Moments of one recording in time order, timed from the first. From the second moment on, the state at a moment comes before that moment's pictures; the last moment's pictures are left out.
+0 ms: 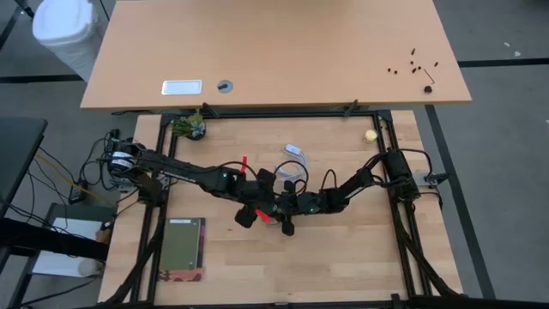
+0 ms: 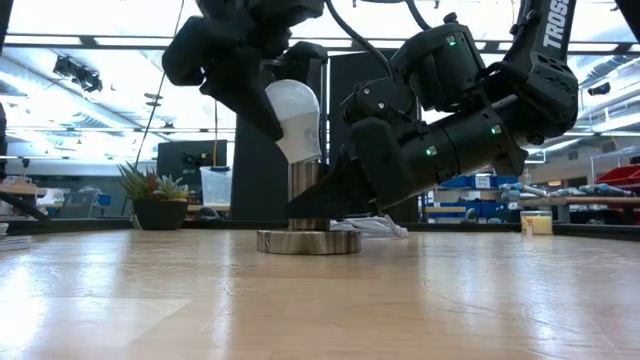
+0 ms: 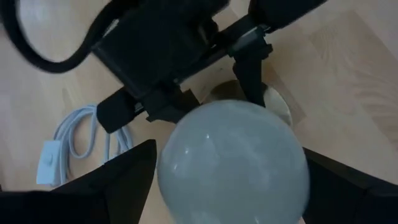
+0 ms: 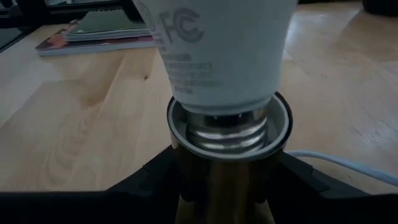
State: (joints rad) left arm -0.16 1.68 1.26 -0.60 -0.16 0.49; right arm 0.17 2.08 0.79 0.91 0.21 0.16
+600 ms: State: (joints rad) left arm -0.17 1.68 1.26 -0.58 -0.13 0.77; right arm 0.17 2.08 0.79 0.91 0.22 0.20
